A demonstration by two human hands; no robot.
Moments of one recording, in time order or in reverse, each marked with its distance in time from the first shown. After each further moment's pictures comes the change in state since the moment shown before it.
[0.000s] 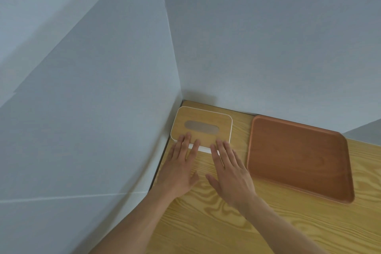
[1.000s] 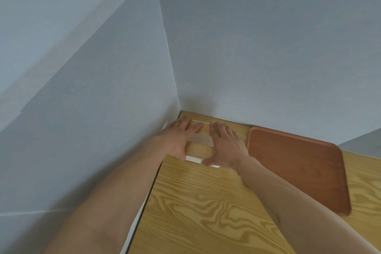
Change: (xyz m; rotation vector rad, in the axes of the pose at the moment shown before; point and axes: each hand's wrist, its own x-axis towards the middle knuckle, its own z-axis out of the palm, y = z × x) left_hand 0.111 -0.041 -0.073 0.079 -0.289 0.125; right_hand 0.101 0.033 -0.049 0.096 -0.083 0.030
